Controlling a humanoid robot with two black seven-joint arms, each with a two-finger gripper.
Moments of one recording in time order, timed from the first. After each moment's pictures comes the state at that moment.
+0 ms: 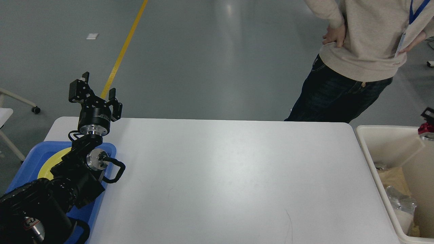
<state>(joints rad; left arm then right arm) -0.89 0.01 -0.55 0.03 -0.18 -0.45 -0.71 1.01 -0.63 -0.68 0.31 -0.35 0.15 -0.01</state>
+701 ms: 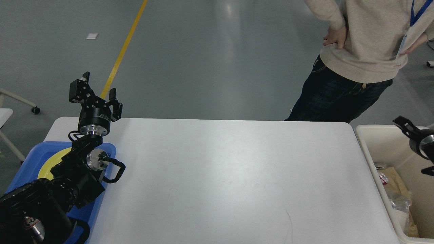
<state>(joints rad) -0.89 0.01 -0.55 0.03 -0.18 -0.45 -0.71 0.87 -0.50 -0.27 0.15 -0.35 0.12 0.05</state>
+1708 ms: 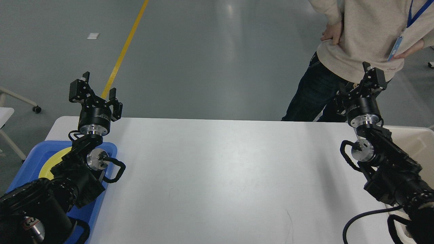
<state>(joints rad) -0.89 0.01 -0.55 0.03 -0.18 -0.45 -0.71 0.73 -0.23 0.96 0.42 -0.35 0.14 0.56</state>
